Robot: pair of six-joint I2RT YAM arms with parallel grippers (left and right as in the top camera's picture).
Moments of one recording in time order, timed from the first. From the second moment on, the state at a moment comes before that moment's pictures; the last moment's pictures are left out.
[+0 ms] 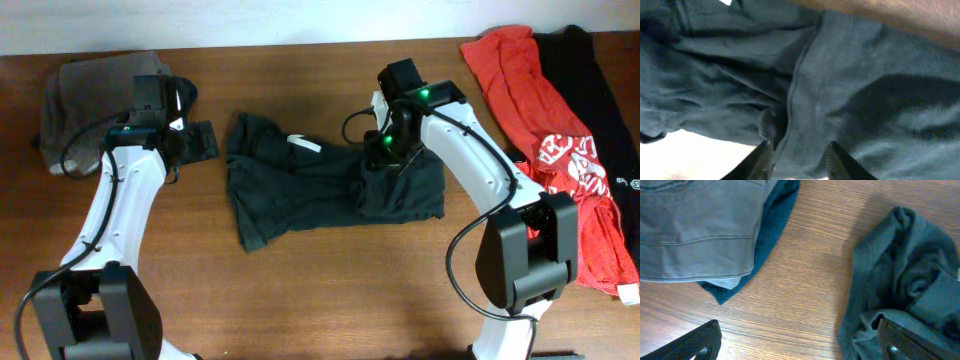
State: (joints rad) left arm 0.01 1.73 1.39 -0.74 -0.12 -0.17; right arm 0.30 1.98 1.67 -1.08 -0.21 0.16
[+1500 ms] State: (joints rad) left arm 0.00 2.16 1.42 -0.55 0.64 0.13; right arm 0.15 1.98 1.67 -1.17 -0.19 0.14
